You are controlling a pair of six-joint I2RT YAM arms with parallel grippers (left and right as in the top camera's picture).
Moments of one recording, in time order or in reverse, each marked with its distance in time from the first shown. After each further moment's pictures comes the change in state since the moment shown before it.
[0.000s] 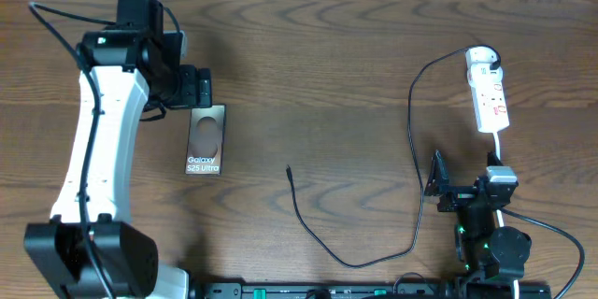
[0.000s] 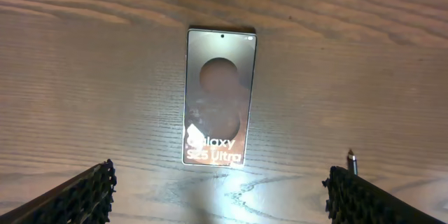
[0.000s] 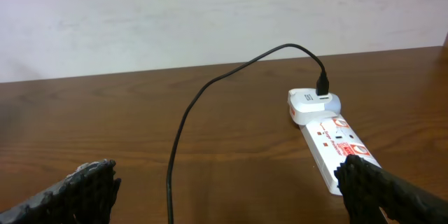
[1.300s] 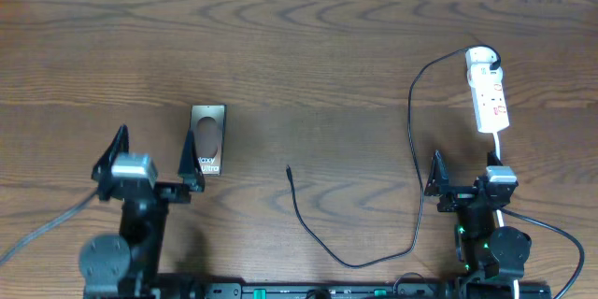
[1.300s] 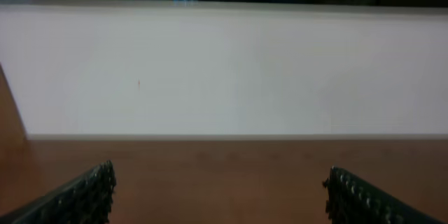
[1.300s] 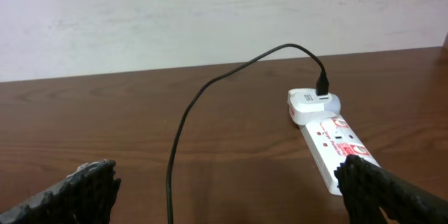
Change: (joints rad) left arm -0.019 -1.432 -1.123 1.089 0.000 0.010; right arm 0.000 0.001 0.000 0.000 0.000 -0.003
